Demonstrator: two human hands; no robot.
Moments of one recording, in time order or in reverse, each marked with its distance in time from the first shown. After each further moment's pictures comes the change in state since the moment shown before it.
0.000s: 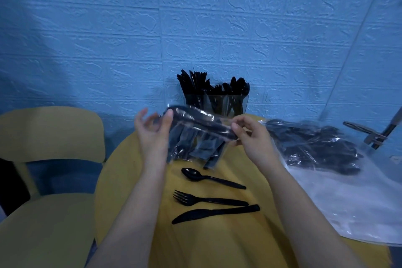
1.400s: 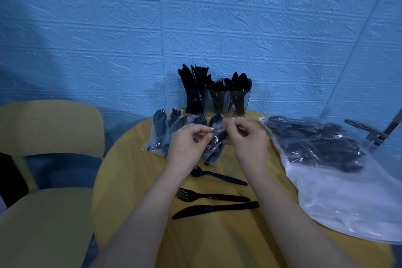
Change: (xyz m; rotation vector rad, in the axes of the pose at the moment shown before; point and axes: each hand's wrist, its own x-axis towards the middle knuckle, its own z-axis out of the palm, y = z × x) left_hand -0.022 -0.019 0.020 0.534 -0.473 0.276; right_hand -0.008 0.016 0.029 -0.064 0.270 -0.058
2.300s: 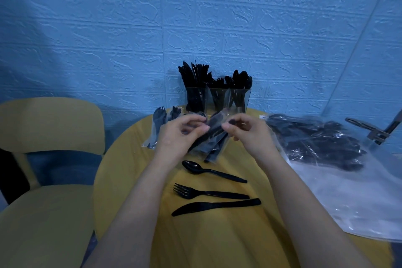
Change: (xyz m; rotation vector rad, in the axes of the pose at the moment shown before) left_hand 0.007 -0.002 -0.022 -0.063 -0.054 -0.063; right_hand 0.017 -0.010 -0.023 -0.017 -0.363 0.080
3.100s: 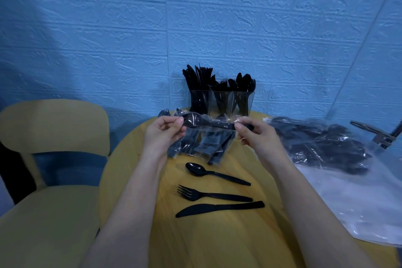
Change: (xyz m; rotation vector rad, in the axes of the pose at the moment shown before) left_hand 0.007 -0.015 -0.024 -0.564 0.221 -0.301; right_hand -0.001 0.010 -0.009 0.211 0.042 0.128
